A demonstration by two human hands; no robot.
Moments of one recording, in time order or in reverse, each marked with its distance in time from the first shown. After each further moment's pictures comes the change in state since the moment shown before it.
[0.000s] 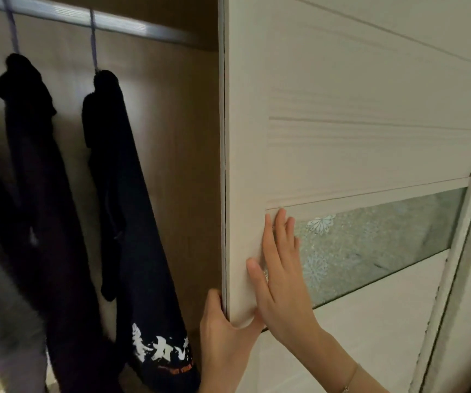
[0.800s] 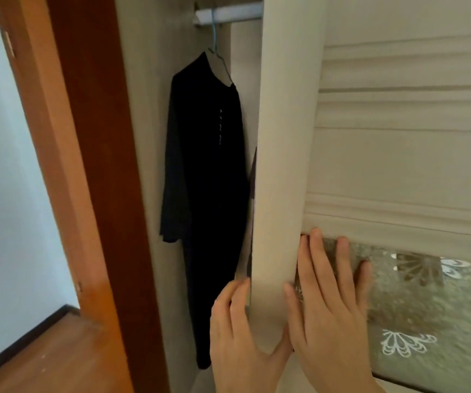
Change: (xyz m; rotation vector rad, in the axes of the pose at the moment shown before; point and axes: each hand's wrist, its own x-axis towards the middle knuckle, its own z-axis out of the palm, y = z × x) left_hand -0.061 -0.020 -0.285 0.787 0.855 0.327; right_hand -0.035 -0.244 0.146 0.087 0.110 -0.422
